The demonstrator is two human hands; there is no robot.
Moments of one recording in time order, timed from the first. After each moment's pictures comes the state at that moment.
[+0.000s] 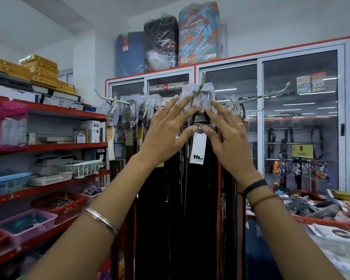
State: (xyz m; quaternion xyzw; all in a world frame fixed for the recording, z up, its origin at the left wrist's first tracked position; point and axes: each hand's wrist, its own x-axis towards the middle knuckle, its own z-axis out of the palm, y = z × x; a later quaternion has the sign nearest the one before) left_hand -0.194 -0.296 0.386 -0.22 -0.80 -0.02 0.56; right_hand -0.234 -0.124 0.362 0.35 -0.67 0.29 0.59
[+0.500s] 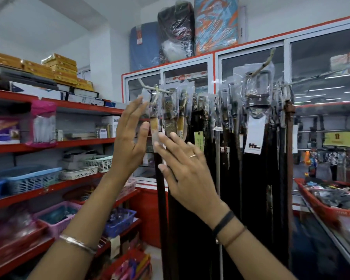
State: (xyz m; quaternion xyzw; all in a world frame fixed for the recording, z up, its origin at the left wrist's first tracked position) left_hand -0.165 -0.460 0.343 -0.19 -0.72 -0.19 0.64; right_hand -0.182 -0.300 0.284 0.41 -0.68 0.18 0.58
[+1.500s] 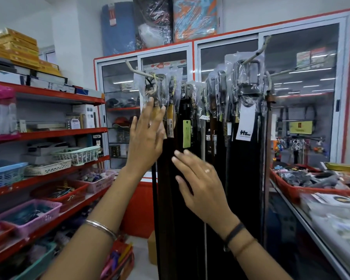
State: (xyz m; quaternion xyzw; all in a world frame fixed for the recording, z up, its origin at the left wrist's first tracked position) left_hand -0.223 -0.448 0.318 -0.15 -0.79 -0.10 0.59; right_hand -0.195 -0.278 0.237 0.38 -0.72 0.20 0.54
